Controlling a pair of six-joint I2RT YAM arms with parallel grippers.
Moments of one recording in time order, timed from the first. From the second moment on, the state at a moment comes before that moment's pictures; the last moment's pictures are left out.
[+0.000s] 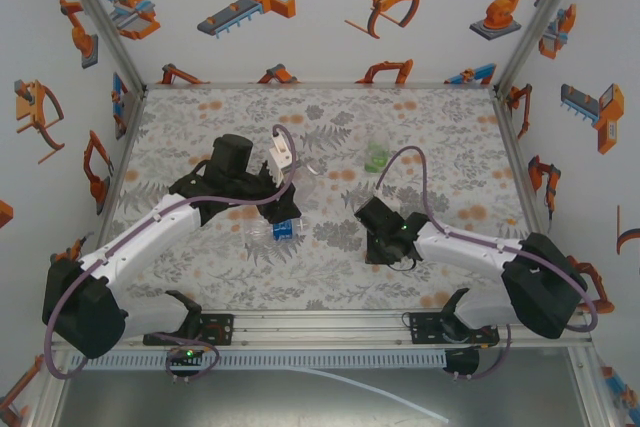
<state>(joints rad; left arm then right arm) -0.61 1.24 0.94 -0.39 0.56 0.26 0.84 1.32 0.64 -0.50 0.09 0.80</state>
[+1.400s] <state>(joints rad) -0.63 1.27 0.95 -0.41 0.56 0.26 0.79 1.26 0.73 -0.62 0.07 0.69</state>
